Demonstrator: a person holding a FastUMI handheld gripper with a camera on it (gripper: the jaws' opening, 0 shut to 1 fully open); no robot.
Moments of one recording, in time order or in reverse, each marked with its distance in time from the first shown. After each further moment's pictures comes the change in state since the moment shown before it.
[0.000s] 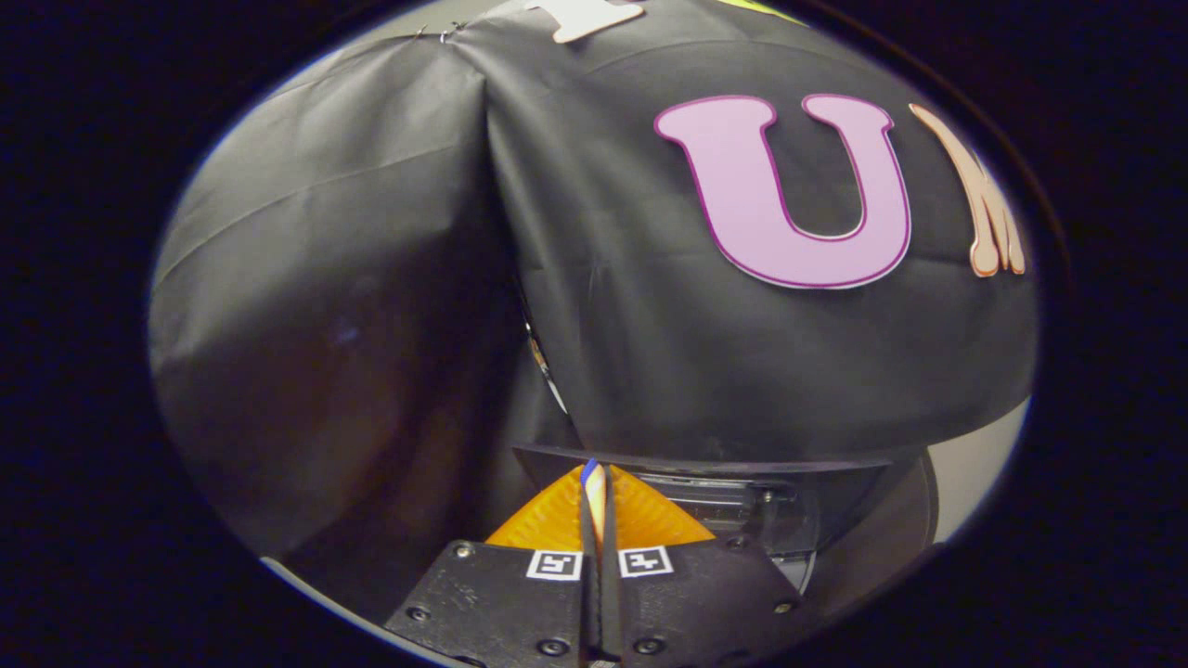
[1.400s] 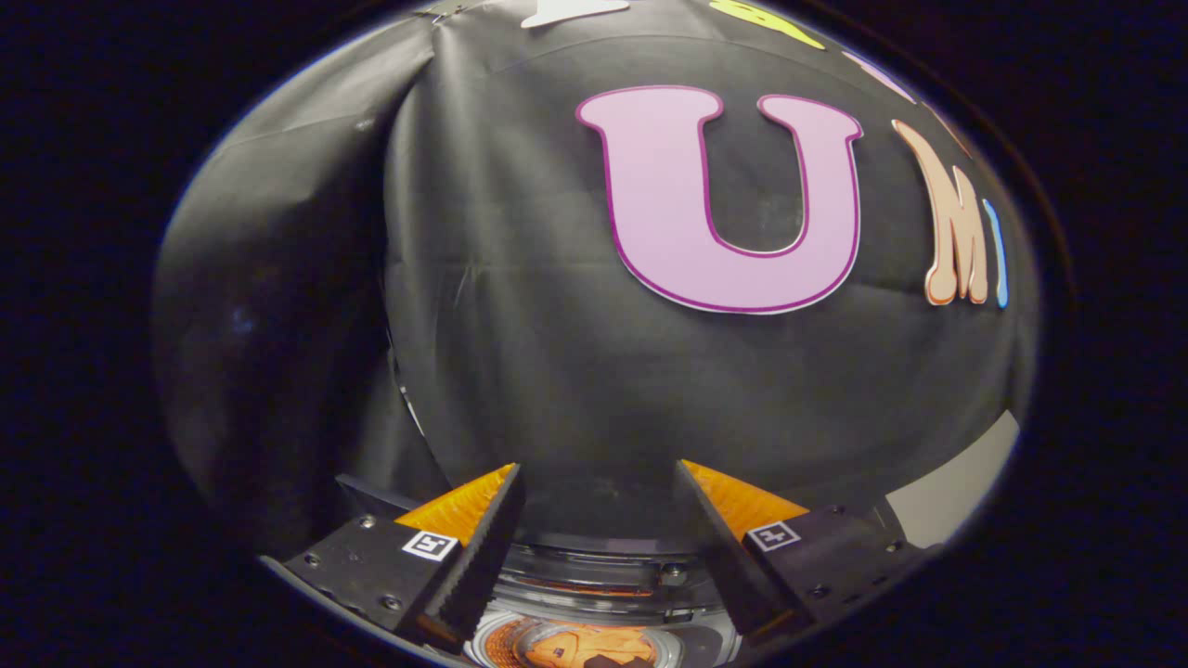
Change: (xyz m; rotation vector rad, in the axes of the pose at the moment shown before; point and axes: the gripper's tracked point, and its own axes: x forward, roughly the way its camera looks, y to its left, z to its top) arm 0.061 -0.092 0.006 -0.082 -0.090 -0.317
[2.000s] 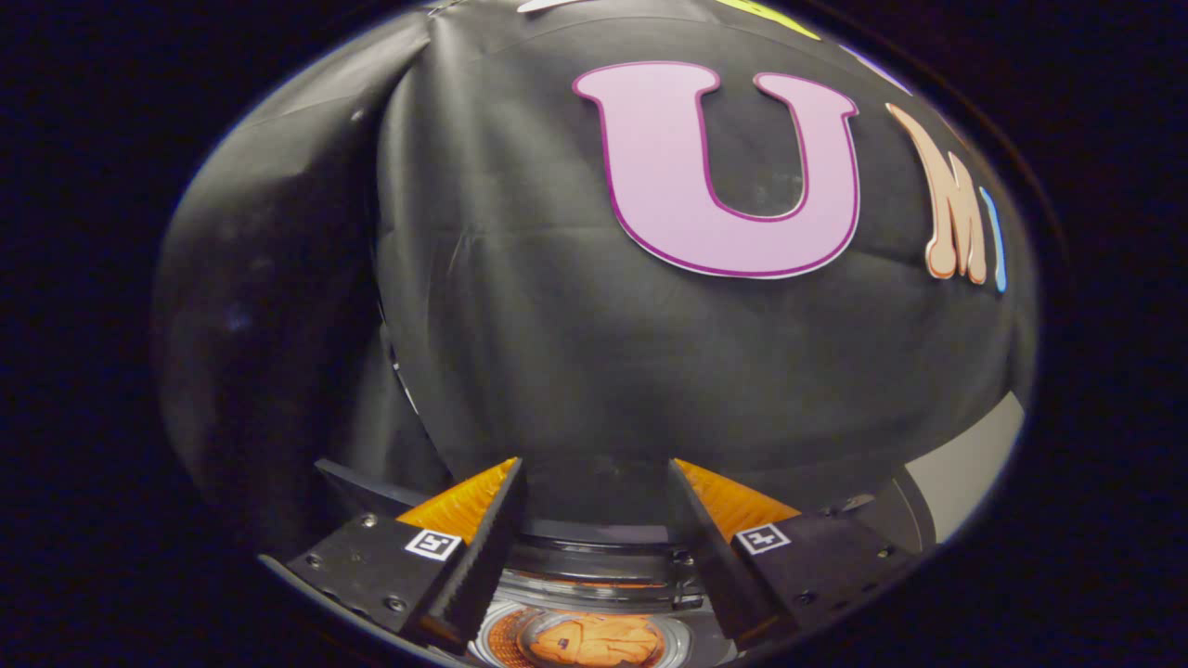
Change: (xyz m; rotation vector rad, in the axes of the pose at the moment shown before) arm 0.008 -0.005 -0.013 0.042 0.073 0.002
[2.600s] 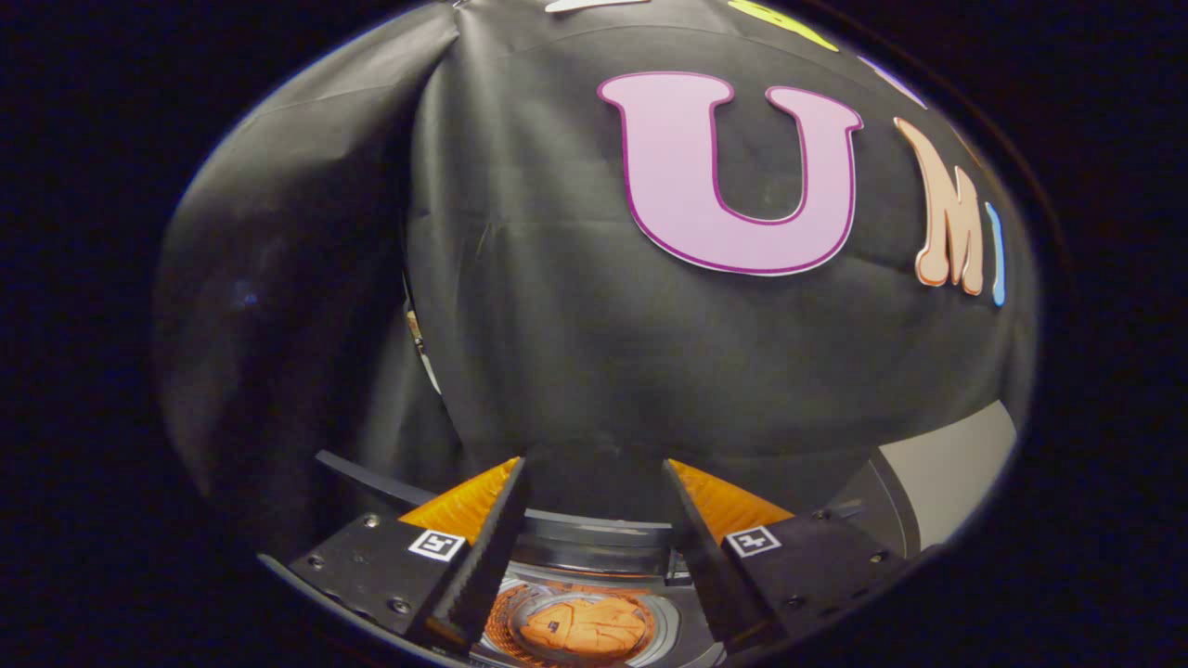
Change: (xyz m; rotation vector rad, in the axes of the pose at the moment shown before) arm -0.006 -0.002 0.007 -0.056 0.032 0.013
